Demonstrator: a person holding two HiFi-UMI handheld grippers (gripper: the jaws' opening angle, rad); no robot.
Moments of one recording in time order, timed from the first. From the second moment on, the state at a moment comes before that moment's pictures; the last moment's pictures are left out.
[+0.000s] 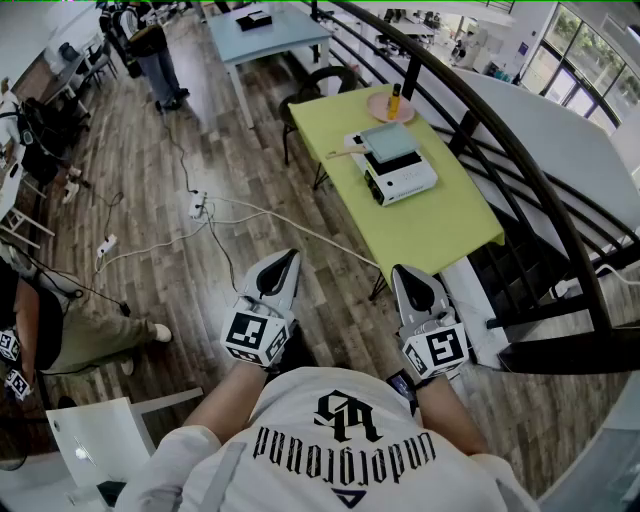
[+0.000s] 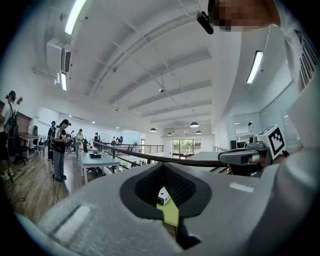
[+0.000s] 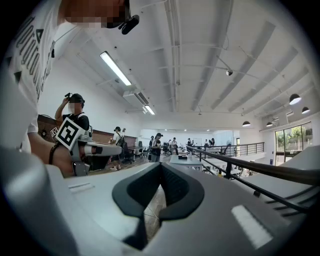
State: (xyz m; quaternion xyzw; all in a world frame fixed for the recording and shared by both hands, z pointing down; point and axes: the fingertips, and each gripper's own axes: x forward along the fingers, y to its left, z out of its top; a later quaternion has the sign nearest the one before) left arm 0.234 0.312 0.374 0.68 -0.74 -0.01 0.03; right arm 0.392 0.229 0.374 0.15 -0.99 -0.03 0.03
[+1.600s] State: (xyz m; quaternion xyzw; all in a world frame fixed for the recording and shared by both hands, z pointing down) left arm -0.061 0.286 0.396 0.68 -0.73 -0.02 0.05; right arm 0.090 0.199 0.404 0.12 -0.99 -0.01 0.06
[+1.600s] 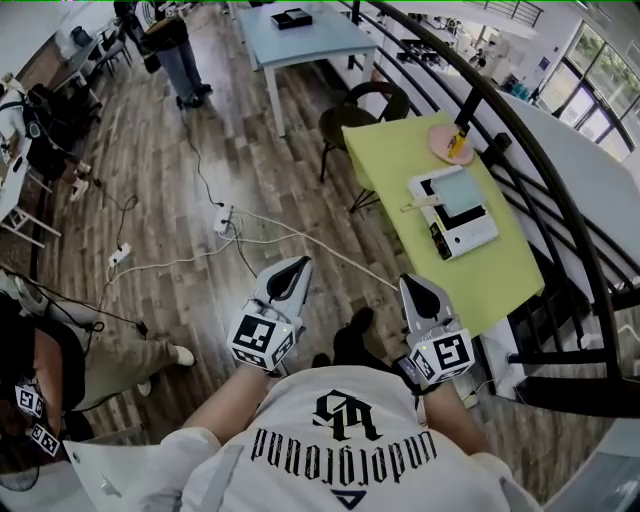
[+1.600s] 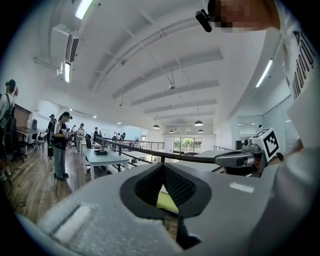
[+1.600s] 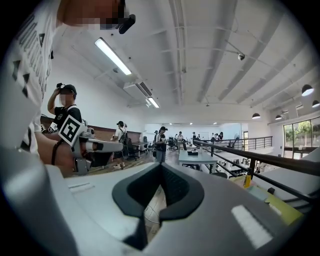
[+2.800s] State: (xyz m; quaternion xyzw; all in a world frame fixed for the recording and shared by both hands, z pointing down) left arm -0.127 -0.026 0.412 0.72 -0.69 0.00 0.07; right arm 0.022 -0.097 0.412 0.15 -0.99 0.01 0.05
